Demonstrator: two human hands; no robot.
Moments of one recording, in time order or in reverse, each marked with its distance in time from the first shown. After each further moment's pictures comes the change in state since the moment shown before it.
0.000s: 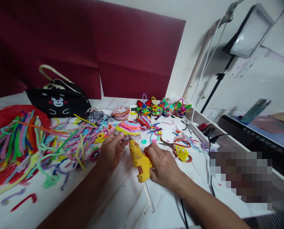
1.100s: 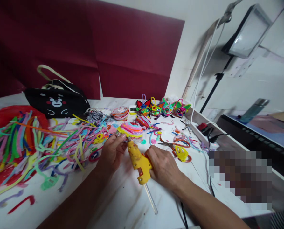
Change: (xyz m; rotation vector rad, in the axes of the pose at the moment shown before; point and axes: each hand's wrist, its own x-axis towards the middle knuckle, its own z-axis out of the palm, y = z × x) left_hand -0.002 -0.002 0.000 0.047 -0.064 -0.055; right_hand -0.001 0.005 0.009 -0.026 0.142 -0.083
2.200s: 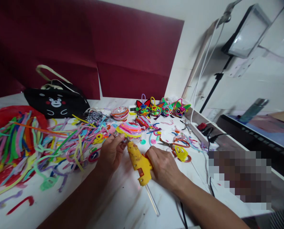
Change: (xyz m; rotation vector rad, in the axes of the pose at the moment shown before) left_hand 0.003 -0.001 0.004 0.021 0.096 0.066; right_hand -0.001 0.001 0.002 0.004 0.070 -0.013
